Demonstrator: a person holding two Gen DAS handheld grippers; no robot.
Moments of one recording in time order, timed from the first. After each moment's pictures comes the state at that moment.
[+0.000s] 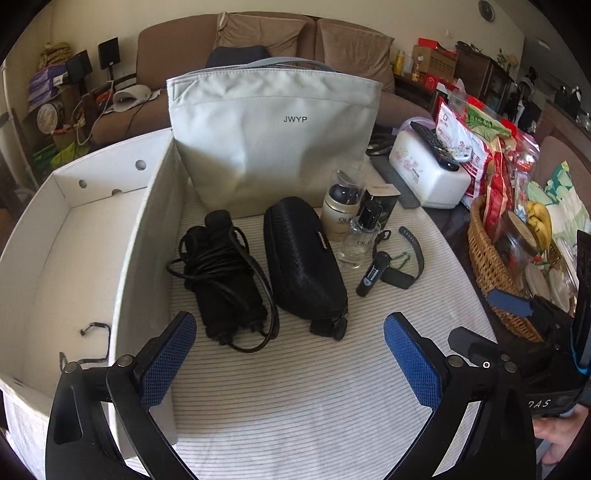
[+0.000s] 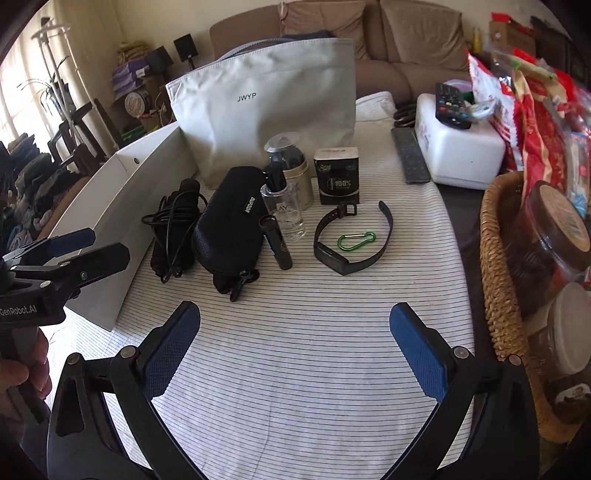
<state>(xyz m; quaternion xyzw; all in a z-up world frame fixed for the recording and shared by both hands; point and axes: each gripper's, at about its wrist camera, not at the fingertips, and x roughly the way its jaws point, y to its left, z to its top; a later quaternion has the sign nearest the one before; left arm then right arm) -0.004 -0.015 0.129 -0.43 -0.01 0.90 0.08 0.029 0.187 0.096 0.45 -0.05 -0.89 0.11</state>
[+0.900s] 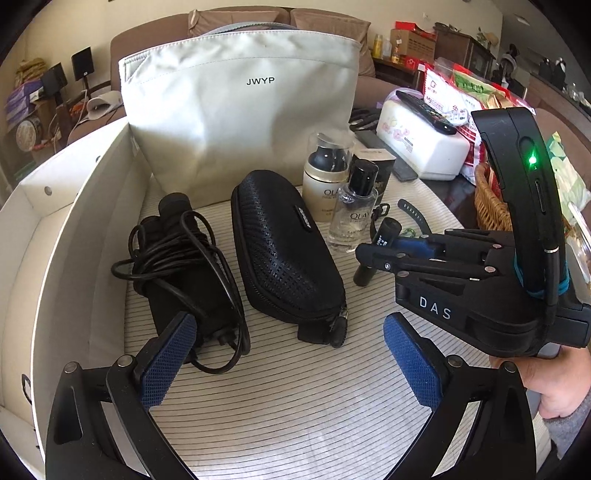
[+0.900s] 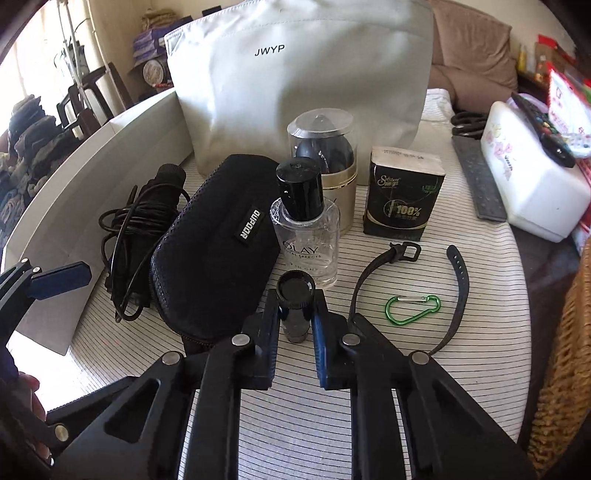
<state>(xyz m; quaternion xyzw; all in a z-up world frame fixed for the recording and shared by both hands) -0.025 0.006 0.078 -0.43 0.02 0.90 0.11 -0.061 0.137 0.042 0.45 0.01 -0.88 0.16</state>
